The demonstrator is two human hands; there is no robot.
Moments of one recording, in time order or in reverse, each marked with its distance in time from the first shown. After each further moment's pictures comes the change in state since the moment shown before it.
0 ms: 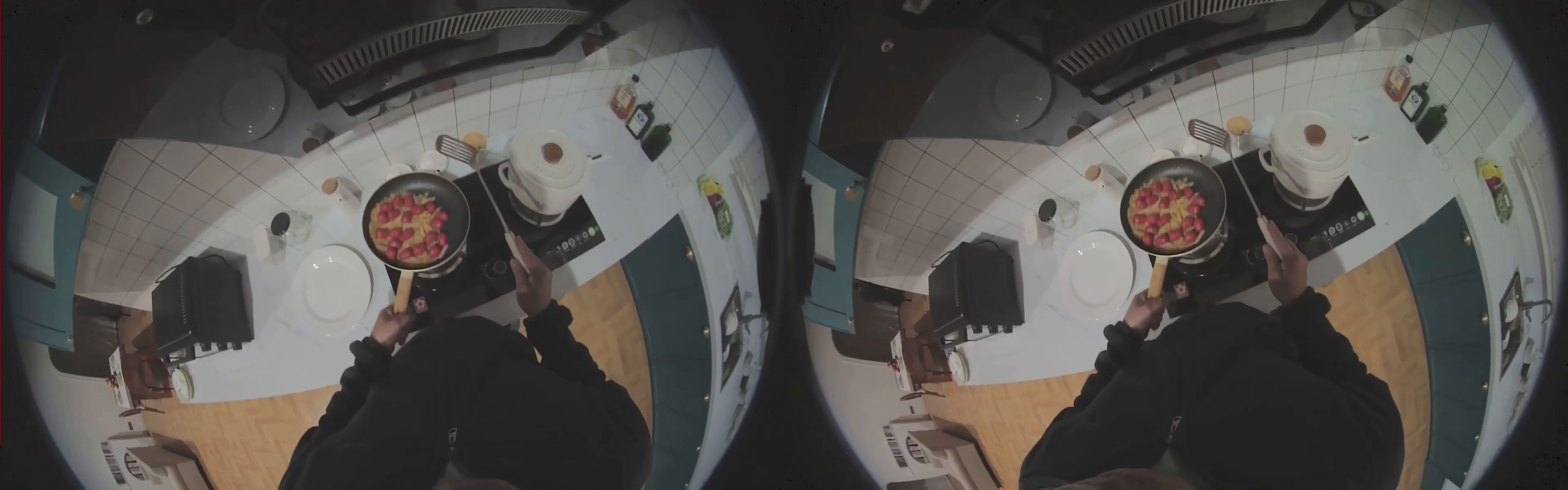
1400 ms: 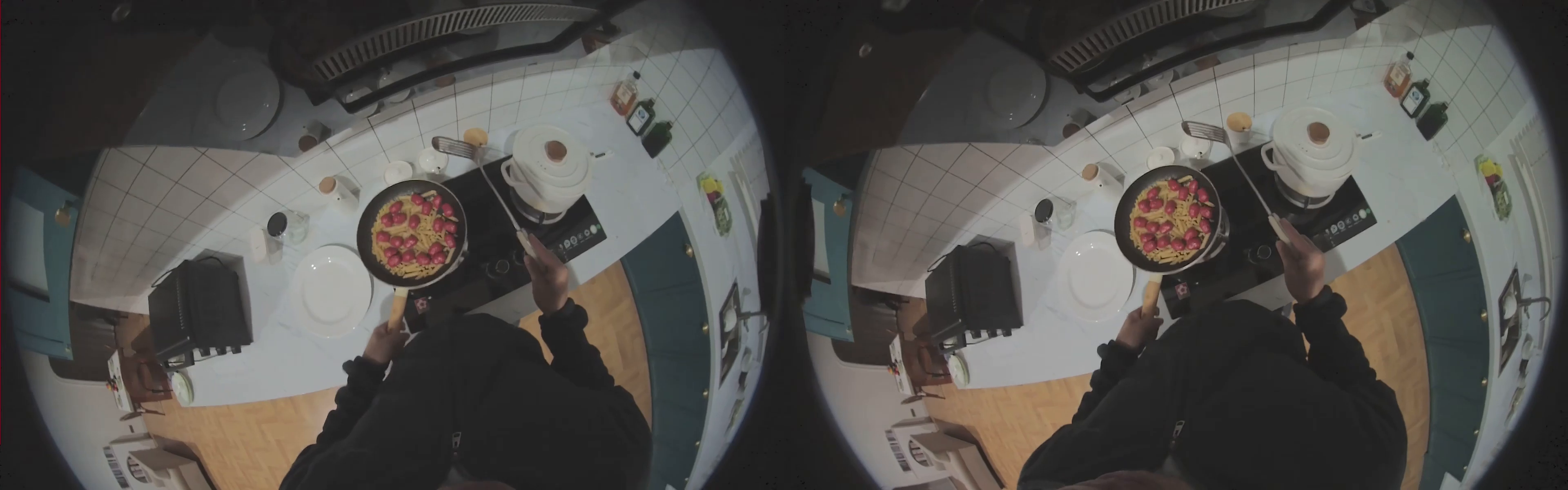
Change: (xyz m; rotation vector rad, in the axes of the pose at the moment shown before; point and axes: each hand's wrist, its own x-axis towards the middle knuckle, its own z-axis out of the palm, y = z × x) left_hand 0.000 0.004 -0.013 0.118 0.046 -0.155; right_hand 0.015 0.006 -0.011 0.162 0.100 0.015
